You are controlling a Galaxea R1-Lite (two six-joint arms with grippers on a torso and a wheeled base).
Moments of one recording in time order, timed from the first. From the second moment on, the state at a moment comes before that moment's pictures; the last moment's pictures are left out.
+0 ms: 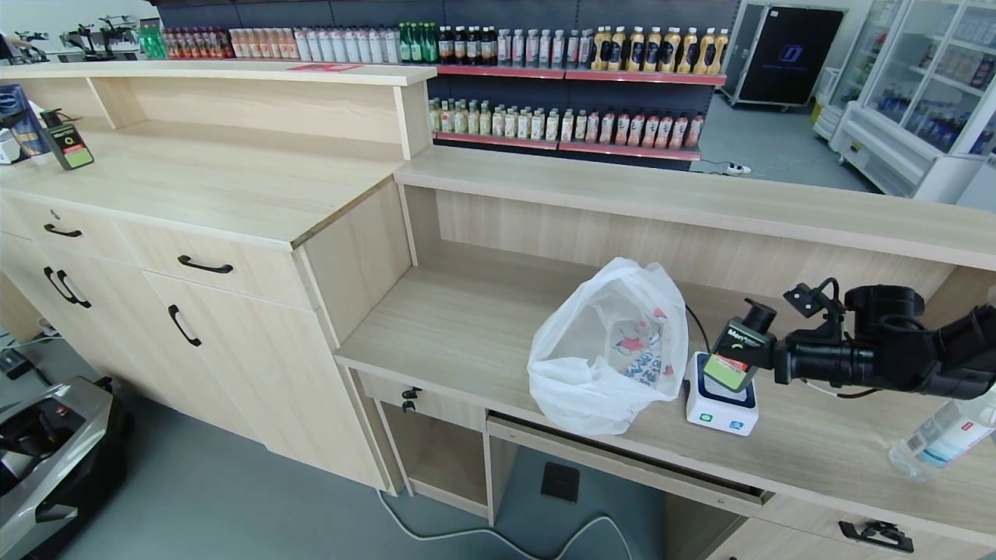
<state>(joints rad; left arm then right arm) 0.00 0.00 0.00 0.00 0.01 0.00 -0.26 2.27 -1.17 -0.45 0.96 -0.38</state>
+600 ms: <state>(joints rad) 0.00 0.00 0.00 0.00 0.01 0.00 -0.26 2.28 -1.17 -0.45 0.93 -0.38</state>
